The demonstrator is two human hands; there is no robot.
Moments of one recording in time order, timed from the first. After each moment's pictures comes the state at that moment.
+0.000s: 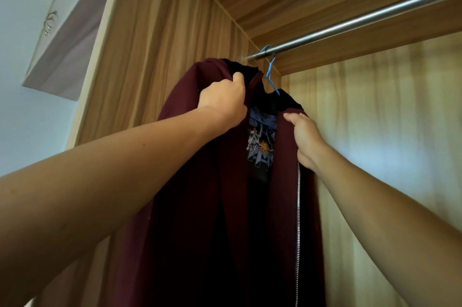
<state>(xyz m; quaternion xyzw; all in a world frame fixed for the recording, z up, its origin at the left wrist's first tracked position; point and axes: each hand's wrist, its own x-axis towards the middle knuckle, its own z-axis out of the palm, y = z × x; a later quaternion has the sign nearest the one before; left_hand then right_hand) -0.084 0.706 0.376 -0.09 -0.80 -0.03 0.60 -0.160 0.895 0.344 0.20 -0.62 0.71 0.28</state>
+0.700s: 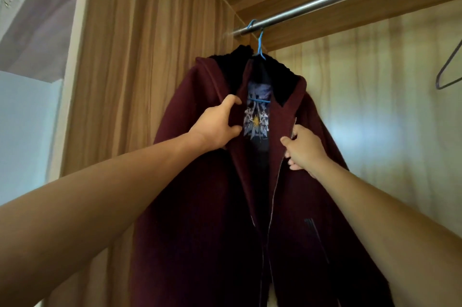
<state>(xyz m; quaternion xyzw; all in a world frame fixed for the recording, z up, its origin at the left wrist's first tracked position) -0.109 0.702 0.294 -0.27 -0.83 -0.26 0.41 -0.139 0.932 0.259 0.05 -0.82 0.43 0.37</state>
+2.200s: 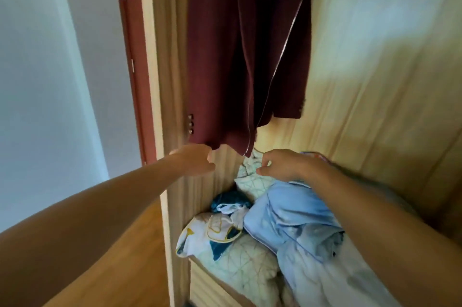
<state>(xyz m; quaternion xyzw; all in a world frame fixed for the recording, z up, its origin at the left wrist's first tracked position) 0.178 0.635 -0.070 -0.10 -0.99 -0.08 -0.04 0.205 0.875 -0.033 0.12 -0.99 0.04 -0.12</state>
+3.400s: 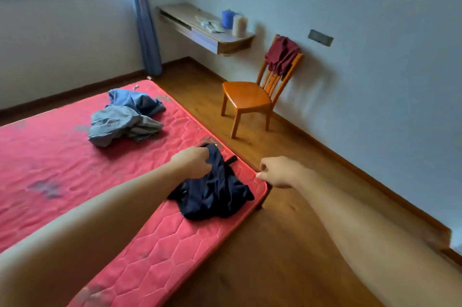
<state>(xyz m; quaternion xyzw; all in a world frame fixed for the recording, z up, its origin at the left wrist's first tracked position) 0.953 0.155 -0.284 0.70 -0.68 -0.22 -0.03 0.699 0.130 -0.251 0.77 -0.59 -0.18 -0.17</state>
